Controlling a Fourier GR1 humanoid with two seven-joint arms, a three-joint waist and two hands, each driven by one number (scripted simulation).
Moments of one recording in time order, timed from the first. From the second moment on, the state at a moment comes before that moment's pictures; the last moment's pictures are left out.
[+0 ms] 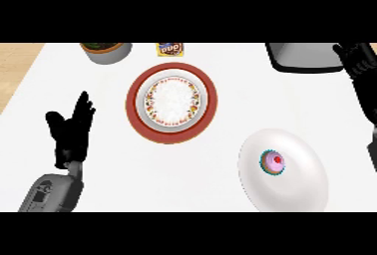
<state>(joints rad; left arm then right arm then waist) -0.20 0.24 -0.07 -1.33 0.13 0.35 0.14 -0.40 -0.54 0.02 -1.55 -0.17 -0.06 0.13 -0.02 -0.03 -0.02</state>
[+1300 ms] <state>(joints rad) -0.26 0.40 -0.05 -1.59 0.17 0.07 0.08 -0.19 -0.10 0.40 -1.51 0.59 -0.76 0.23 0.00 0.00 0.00</state>
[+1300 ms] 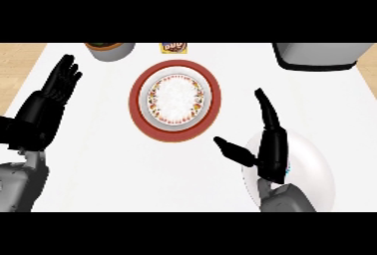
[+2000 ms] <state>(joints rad) -0.25 0.41 -0.03 -1.60 0.16 0.06 0.08 -0.26 -0.27 0.42 -1.68 0.71 -0.04 0.99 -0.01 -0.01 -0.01</state>
